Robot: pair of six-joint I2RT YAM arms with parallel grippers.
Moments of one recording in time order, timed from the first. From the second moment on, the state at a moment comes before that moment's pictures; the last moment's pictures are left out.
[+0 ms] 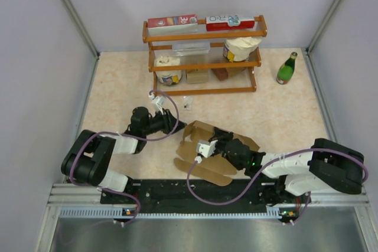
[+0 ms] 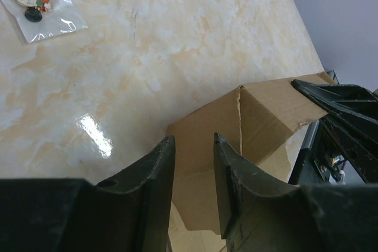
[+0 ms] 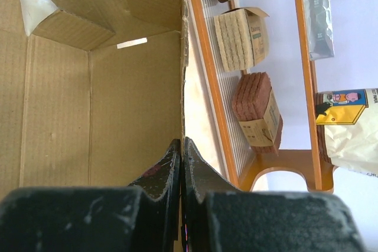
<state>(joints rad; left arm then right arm) -0.34 1.47 0.37 0.79 0.67 -0.58 1.16 1.30 0.31 0.72 0.48 -0.96</state>
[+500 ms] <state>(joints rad) -0.36 1.43 0.31 0.84 0.71 -0.57 1.16 1.31 0.31 0.72 0.48 -0.94</state>
